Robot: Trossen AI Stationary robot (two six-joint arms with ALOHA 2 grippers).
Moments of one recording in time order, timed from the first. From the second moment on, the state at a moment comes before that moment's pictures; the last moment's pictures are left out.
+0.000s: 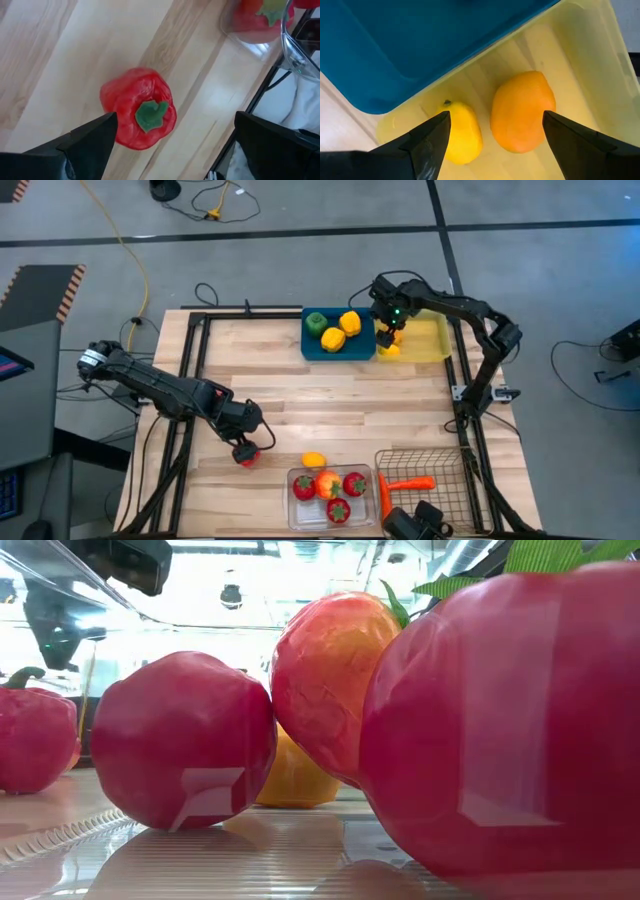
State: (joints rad) left arm -0.31 1.25 0.94 -0.87 0.24 -0.95; right arm -0.77 1.77 1.34 -0.97 0.06 -0.22
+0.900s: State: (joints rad) left arm -0.47 1.31 0.92 -0.89 0.03 -1.07; right arm -0.77 1.77 1.34 -0.97 0.06 -0.22
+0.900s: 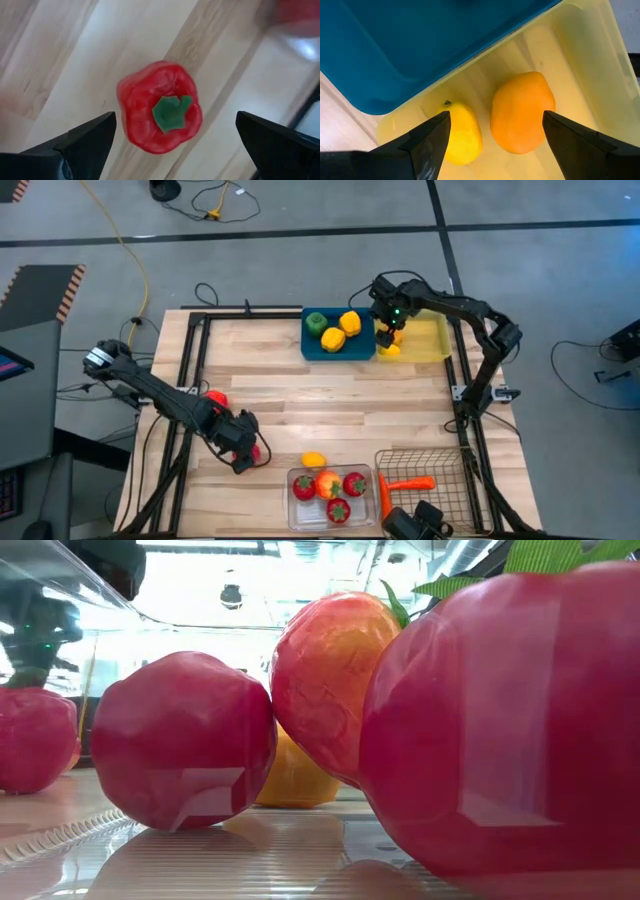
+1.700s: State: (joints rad) left arm -0.51 1.41 0.92 -0.86 -0.06 -1.06; right arm -0.77 1.77 1.34 -0.96 0.06 -0.22
